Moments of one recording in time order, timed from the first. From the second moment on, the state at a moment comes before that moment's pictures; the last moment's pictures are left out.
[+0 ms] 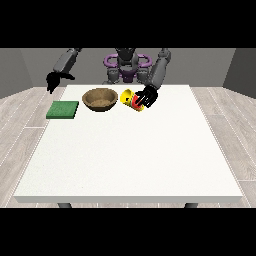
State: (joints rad) left arm -0.62 0.18 -0.09 -0.77 -0.53 0.80 -0.31; right arm -0.49 -0.32 -0.23 -0.79 -0.18 0.39 -0.61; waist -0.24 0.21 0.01
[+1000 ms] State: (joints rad) left arm -0.86 0.02 -0.52 -0.77 -1.17 0.39 0.28; right arm -0.38 -0.40 -0.32 -0.51 -0.18 0.38 -0.72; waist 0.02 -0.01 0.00
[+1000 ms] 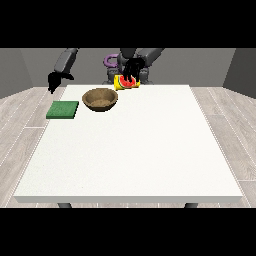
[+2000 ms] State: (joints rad) left arm -0.92 0.02 -0.71 -0.96 -1.44 0.02 0.29; right arm -0.36 -0.44 -0.33 -0.46 -0.19 0.37 -0.75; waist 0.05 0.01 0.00
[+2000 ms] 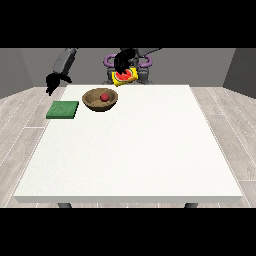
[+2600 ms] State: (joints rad) left arm -0.90 0.07 -0.56 -1.08 -1.42 0.00 0.20; right arm -0.34 -0.44 -0.33 -0.45 -0.22 0.40 -0.69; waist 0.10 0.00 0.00
